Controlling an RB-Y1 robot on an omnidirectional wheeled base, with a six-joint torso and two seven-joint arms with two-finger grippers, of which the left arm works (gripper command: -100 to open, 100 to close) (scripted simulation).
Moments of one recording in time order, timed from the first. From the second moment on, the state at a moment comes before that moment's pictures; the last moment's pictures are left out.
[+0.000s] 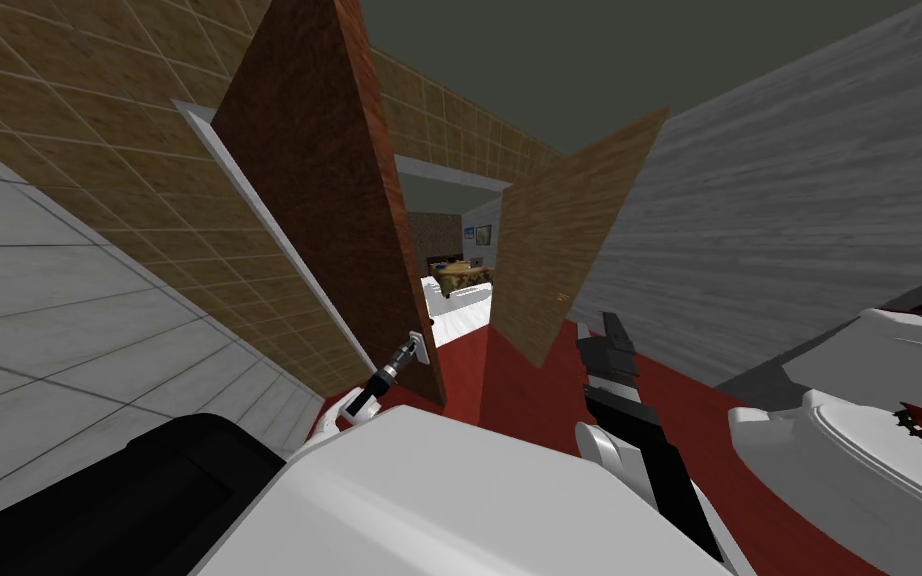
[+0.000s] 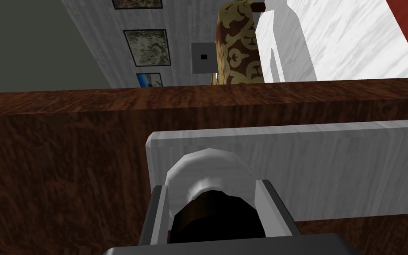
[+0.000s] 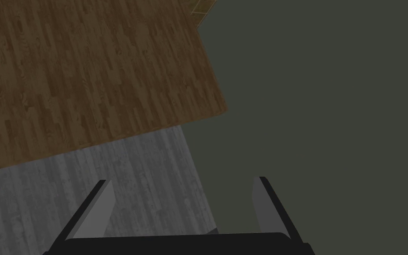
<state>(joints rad) 0.30 0.60 -0.13 -1.37 0.09 -0.59 0.46</state>
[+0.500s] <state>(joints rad) 0.33 0.63 -0.14 -1.36 0.09 -0.65 0.49</state>
